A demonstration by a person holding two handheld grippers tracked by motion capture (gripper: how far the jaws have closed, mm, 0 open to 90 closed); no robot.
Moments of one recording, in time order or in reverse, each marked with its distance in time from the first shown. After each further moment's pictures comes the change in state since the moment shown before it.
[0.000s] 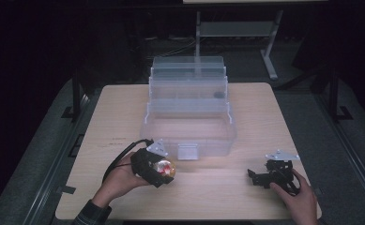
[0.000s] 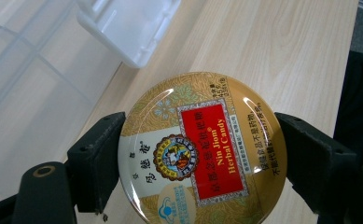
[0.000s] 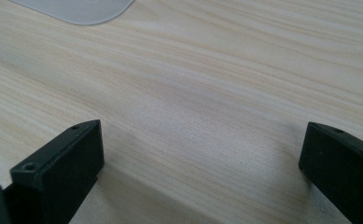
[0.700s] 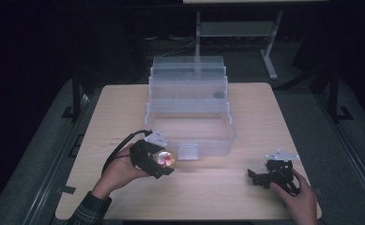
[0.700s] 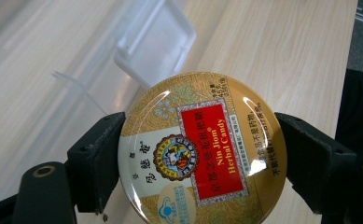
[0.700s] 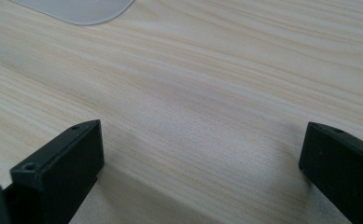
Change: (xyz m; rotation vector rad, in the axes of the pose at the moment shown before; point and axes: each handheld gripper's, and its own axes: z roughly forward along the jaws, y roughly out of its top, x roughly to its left) left arm 0.013 0.018 -0.018 -0.036 0.013 0.019; right arm 0.000 0.000 0.000 0.000 0.000 0.000
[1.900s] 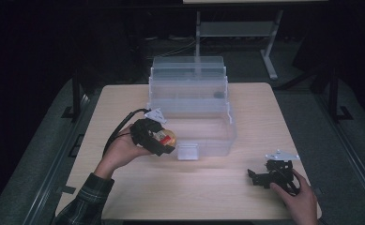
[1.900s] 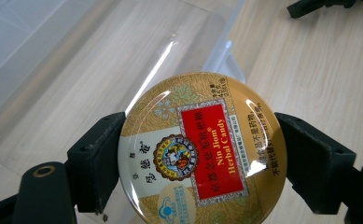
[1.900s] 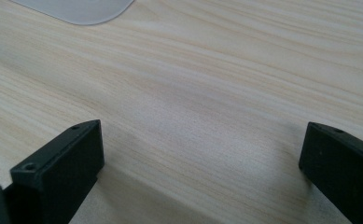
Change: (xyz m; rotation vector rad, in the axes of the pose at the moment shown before) left arm 0.039 0.031 -0.012 -0.030 0.048 -0.042; right arm 0.000 0.000 0.000 -0.001 0.001 0.000
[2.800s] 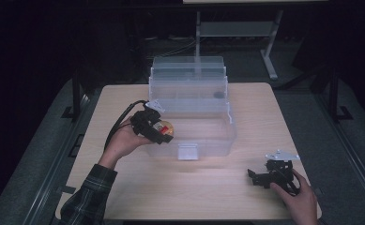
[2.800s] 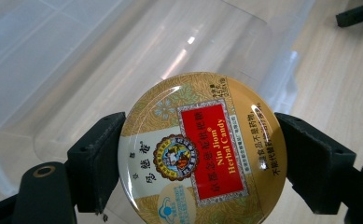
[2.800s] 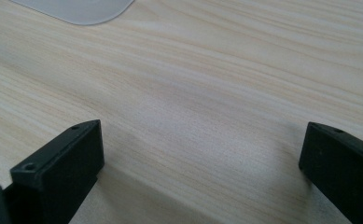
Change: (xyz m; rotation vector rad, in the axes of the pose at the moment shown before) left arm 0.033 0.004 0.009 0.011 0.055 -0.080; right arm 0.000 0.000 0.000 0.001 -0.001 0.000
